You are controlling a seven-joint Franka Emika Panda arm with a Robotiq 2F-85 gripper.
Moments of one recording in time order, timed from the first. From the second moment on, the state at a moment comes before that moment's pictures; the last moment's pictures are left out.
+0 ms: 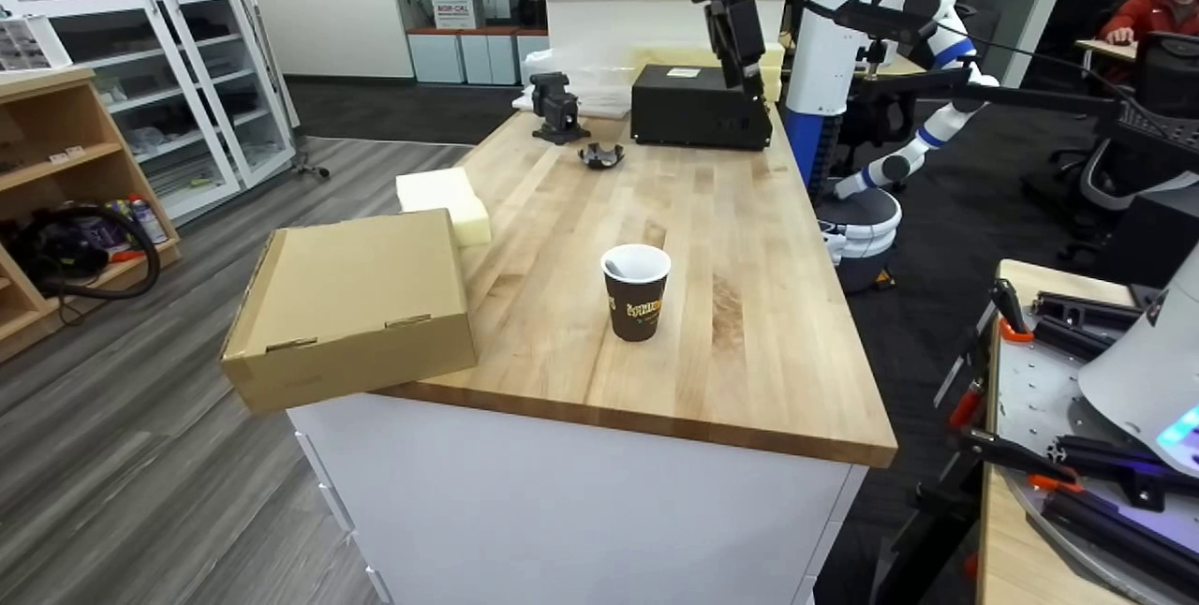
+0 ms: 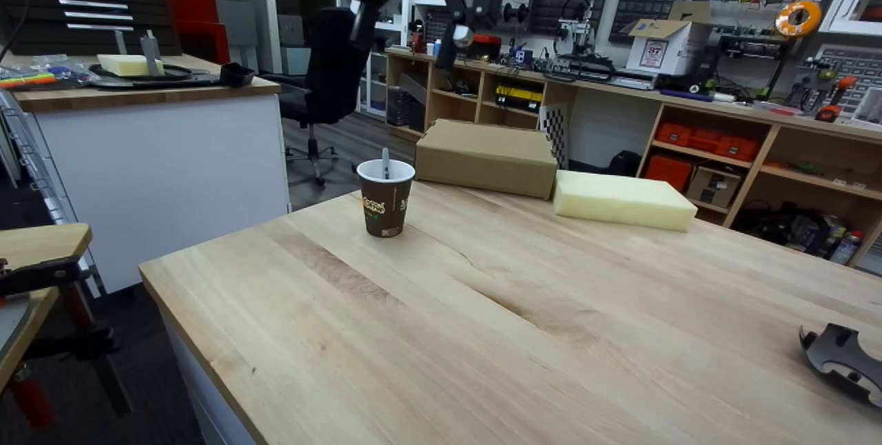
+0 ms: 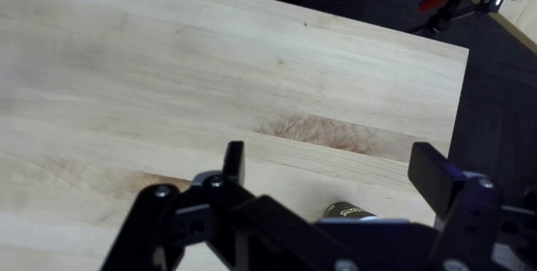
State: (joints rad) arm 0.03 0.12 -0.02 -1.90 -0.11 1.71 -0.58
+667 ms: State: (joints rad) arm 0.05 0.36 0.11 -1.62 -0.20 1.70 -0.95
